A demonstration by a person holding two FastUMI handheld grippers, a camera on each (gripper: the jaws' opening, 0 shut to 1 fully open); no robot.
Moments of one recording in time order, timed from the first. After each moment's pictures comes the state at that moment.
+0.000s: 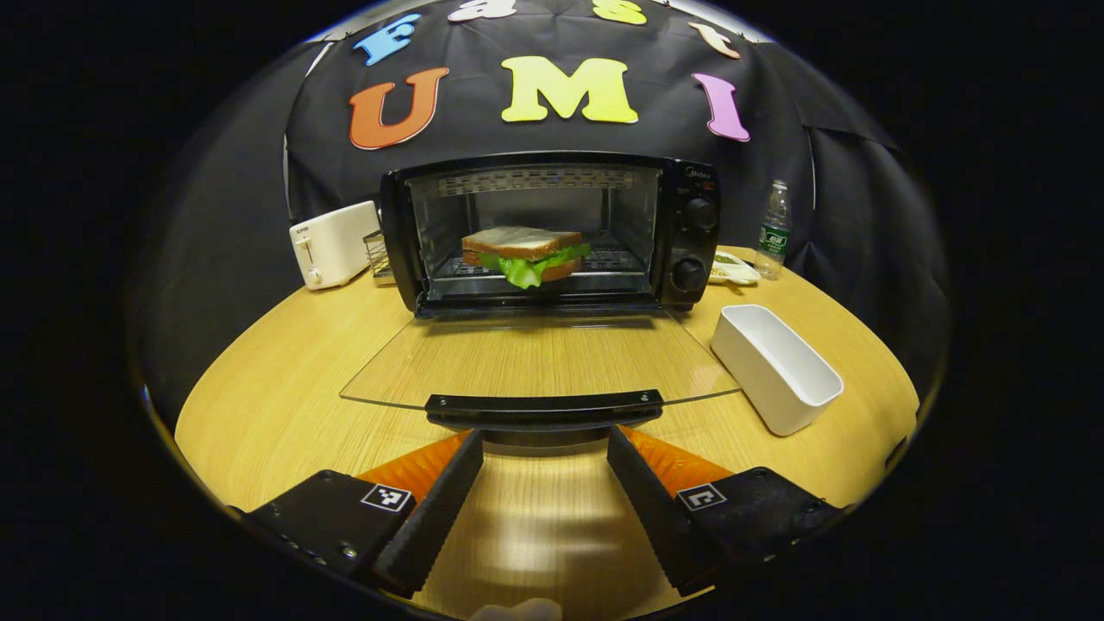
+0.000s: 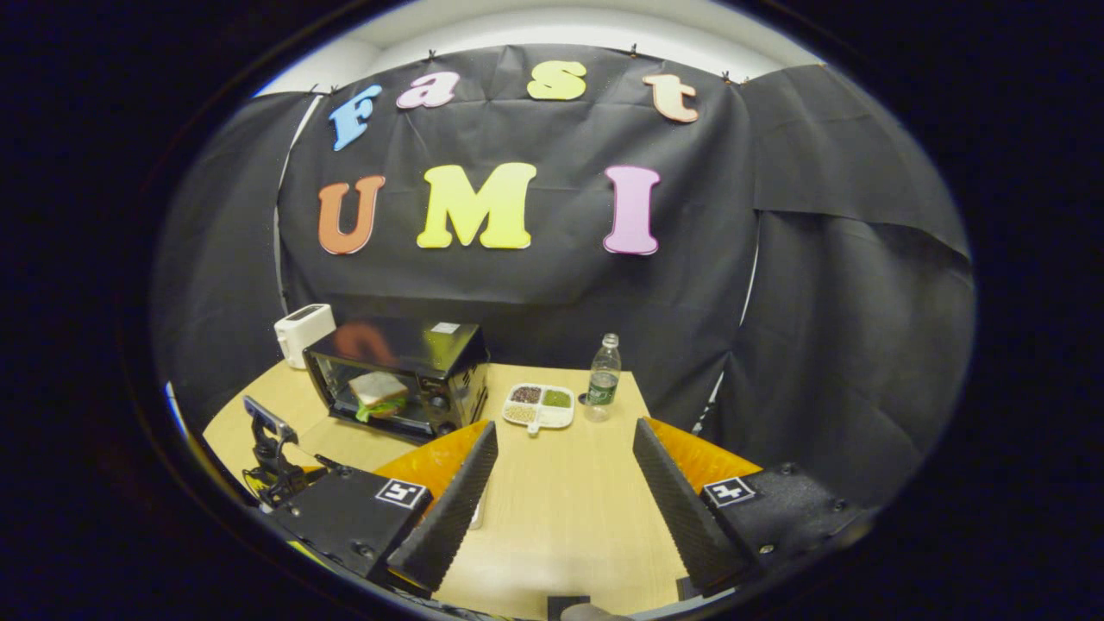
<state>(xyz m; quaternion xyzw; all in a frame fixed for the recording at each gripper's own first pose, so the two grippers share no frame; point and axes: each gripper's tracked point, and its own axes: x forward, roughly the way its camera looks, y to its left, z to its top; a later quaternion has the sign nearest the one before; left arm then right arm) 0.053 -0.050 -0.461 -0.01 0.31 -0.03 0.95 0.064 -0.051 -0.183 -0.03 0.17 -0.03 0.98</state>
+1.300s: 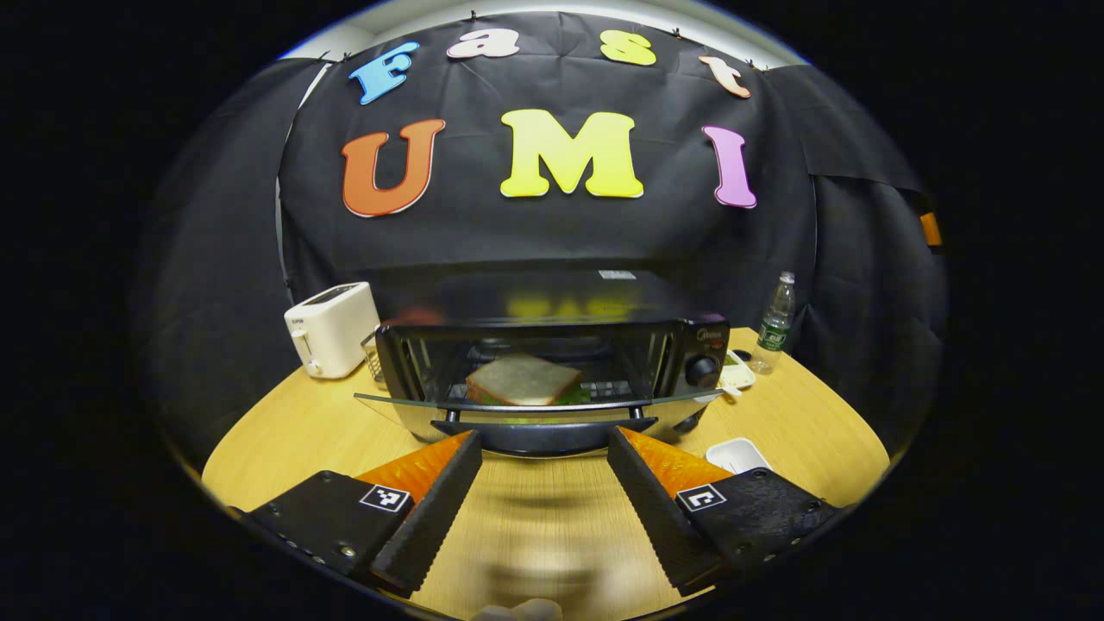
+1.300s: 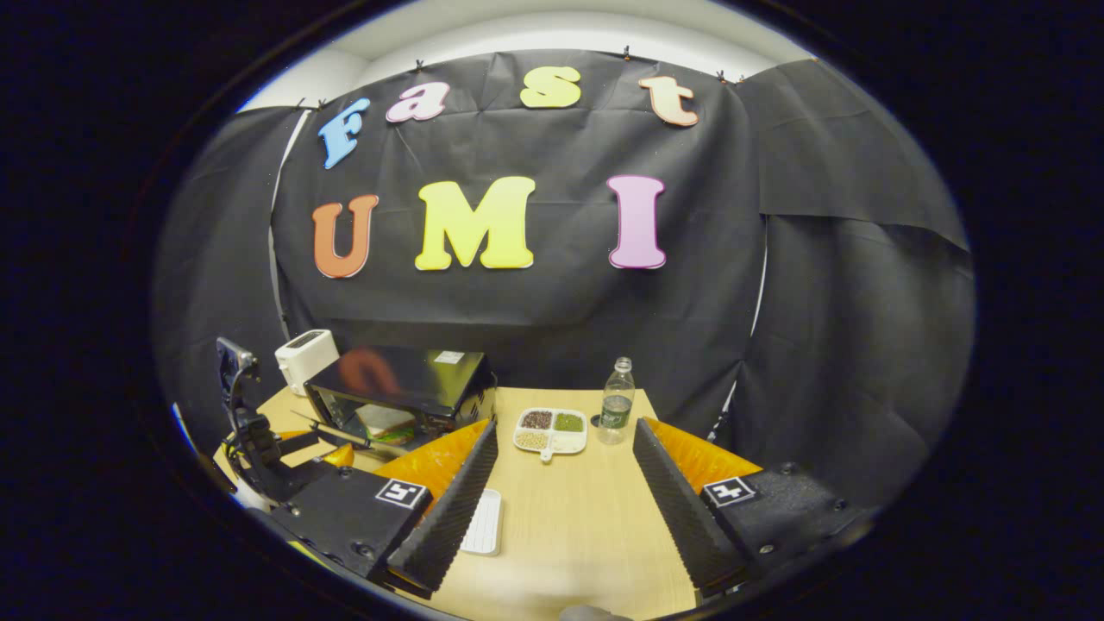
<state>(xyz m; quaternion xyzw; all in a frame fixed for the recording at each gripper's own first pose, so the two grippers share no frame) 0.151 -0.035 -0.319 -0.01 0.21 -0.03 0.98 0.107 -0.038 -0.153 -0.01 0.15 -0.02 0.99</state>
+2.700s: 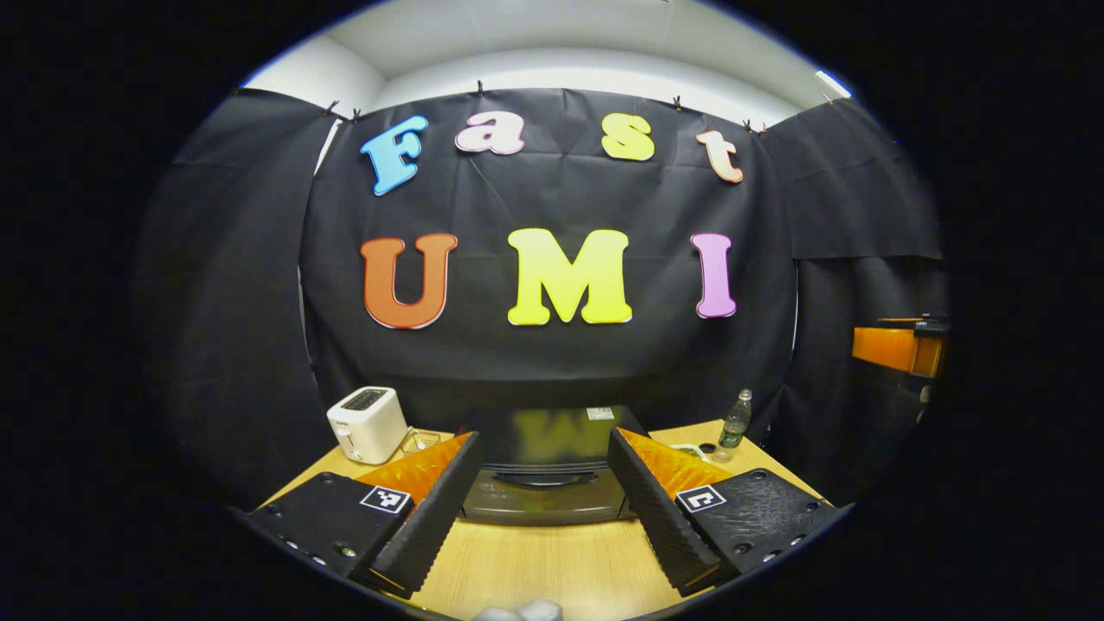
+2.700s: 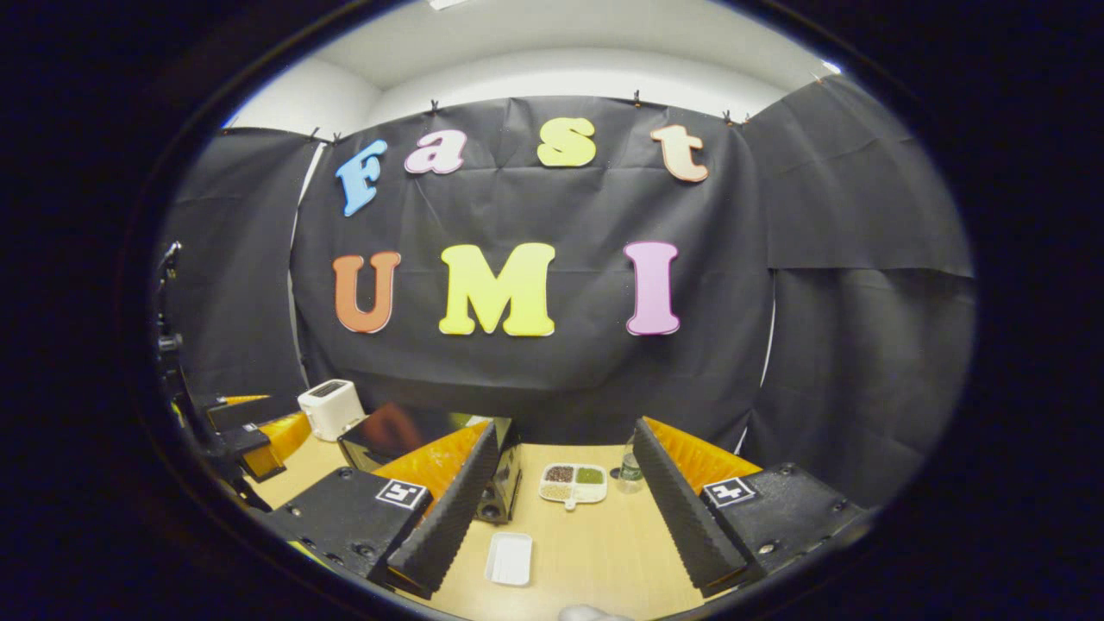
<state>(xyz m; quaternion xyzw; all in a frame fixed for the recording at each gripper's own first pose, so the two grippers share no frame) 0.092 -0.010 -0.097 -0.02 0.08 -0.03 1.00 0.094 0.007 -0.055 0.00 0.05 0.00 1.00</state>
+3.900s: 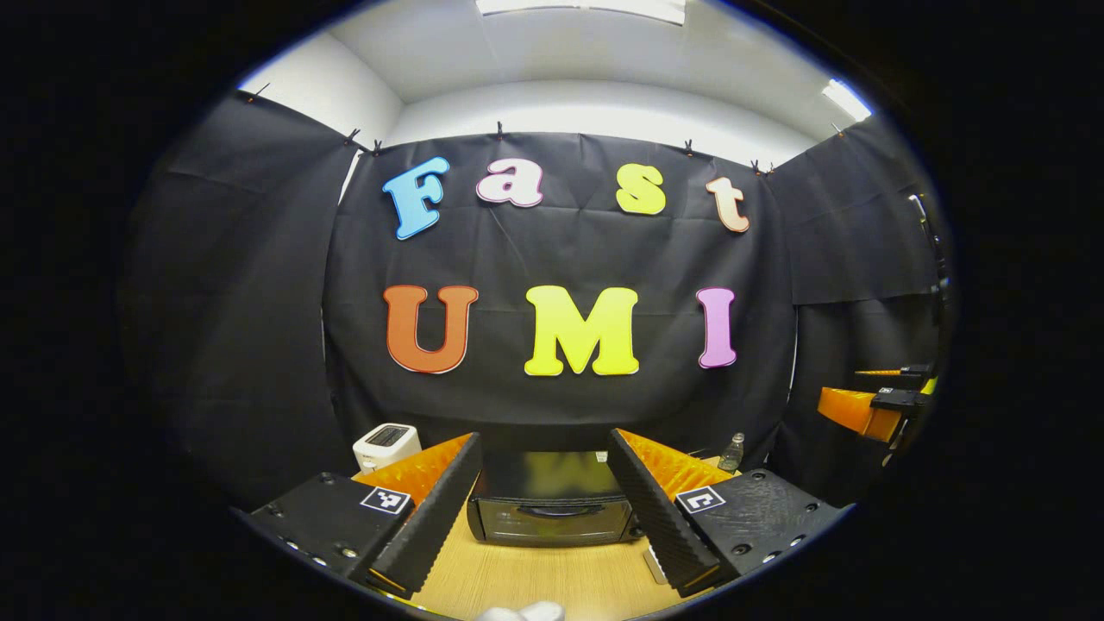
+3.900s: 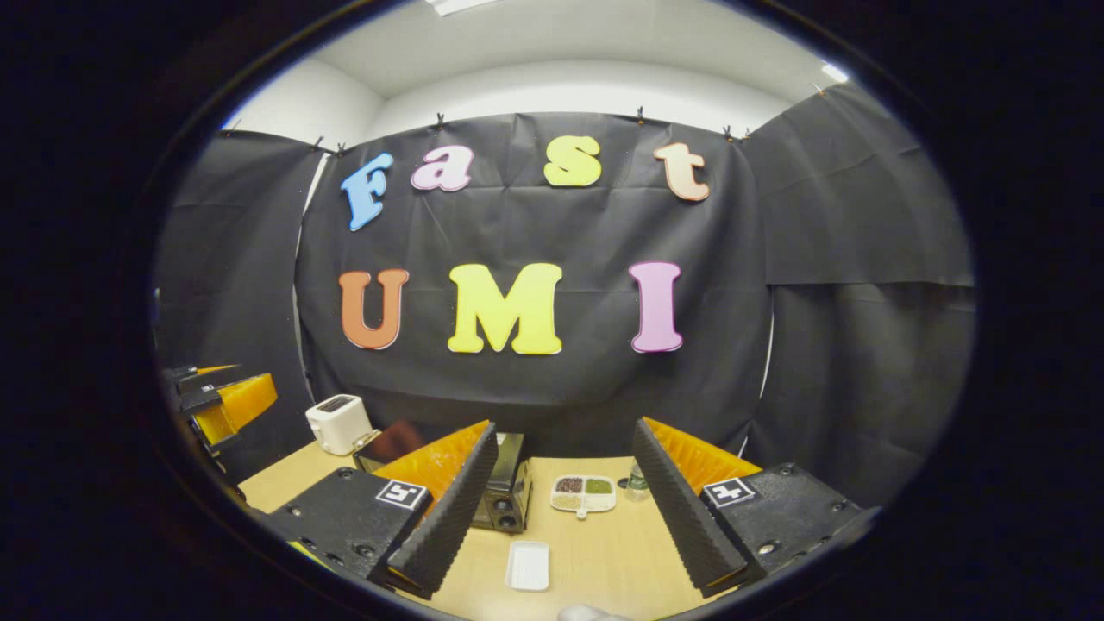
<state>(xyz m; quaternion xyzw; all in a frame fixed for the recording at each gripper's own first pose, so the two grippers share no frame) 0.062 0.017 -0.034 -0.04 0.03 -0.01 1.00 0.078 0.033 -0.031 -0.01 0.03 -0.01 1.00</state>
